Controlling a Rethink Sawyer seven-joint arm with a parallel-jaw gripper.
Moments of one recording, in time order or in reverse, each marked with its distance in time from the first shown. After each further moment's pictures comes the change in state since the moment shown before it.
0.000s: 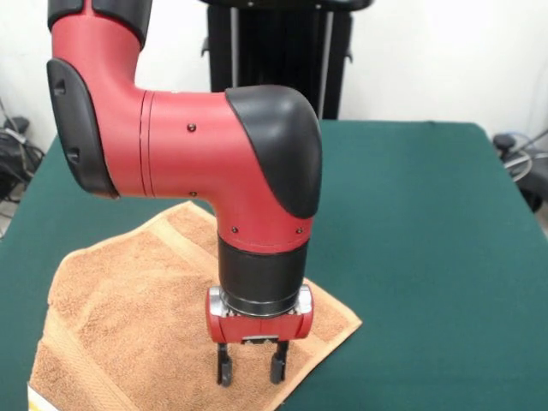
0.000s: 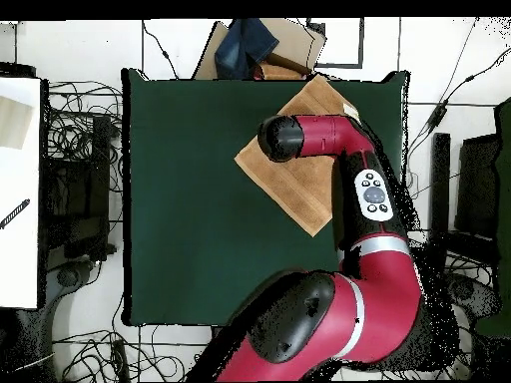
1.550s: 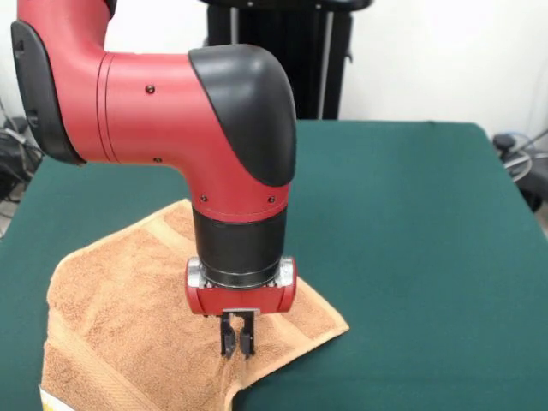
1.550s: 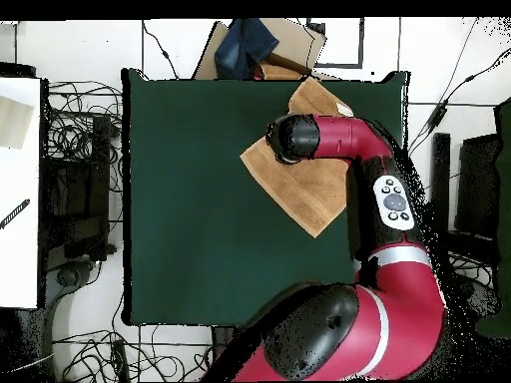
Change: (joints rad) arm -0.044 -0.063 0.005 0.069 0.067 0.038 0.000
